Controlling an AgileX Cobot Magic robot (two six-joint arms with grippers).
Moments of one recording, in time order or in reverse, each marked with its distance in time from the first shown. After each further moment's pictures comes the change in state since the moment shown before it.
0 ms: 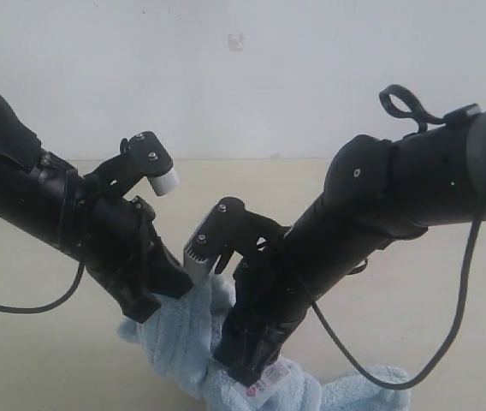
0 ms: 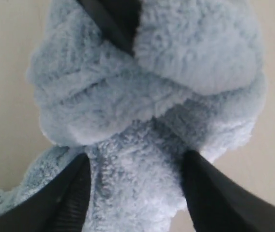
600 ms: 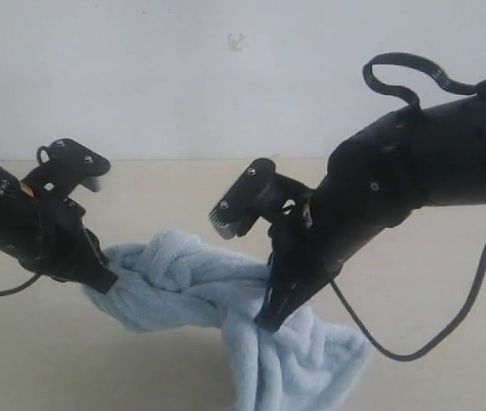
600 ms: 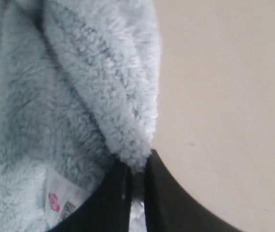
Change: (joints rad) left arm 0.138 0.000 0.078 0.487 -0.209 -0.625; right arm 0.006 -0.076 -0.013 -0.805 -0.050 0.837
